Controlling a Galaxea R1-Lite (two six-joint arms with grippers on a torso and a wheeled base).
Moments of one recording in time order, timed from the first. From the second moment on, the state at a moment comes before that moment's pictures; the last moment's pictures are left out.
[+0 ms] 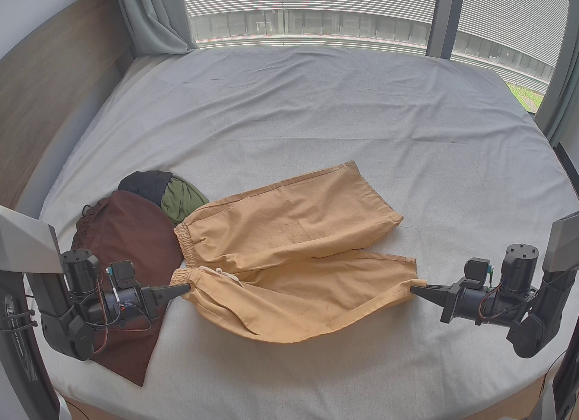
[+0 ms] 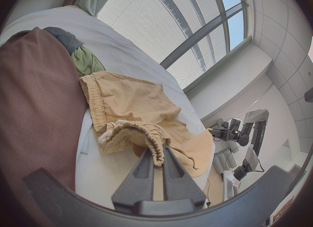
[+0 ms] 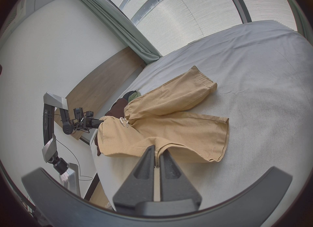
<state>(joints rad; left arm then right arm) 0.03 2.22 -0.30 -1.55 -0.88 -0.33 0.17 2.09 -0.19 -1.54 0.61 0.24</state>
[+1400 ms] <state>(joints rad) 0.06 2.16 -0.34 -1.55 -0.80 -0.43 0.19 2.02 -0.46 -1.54 0.55 0.42</state>
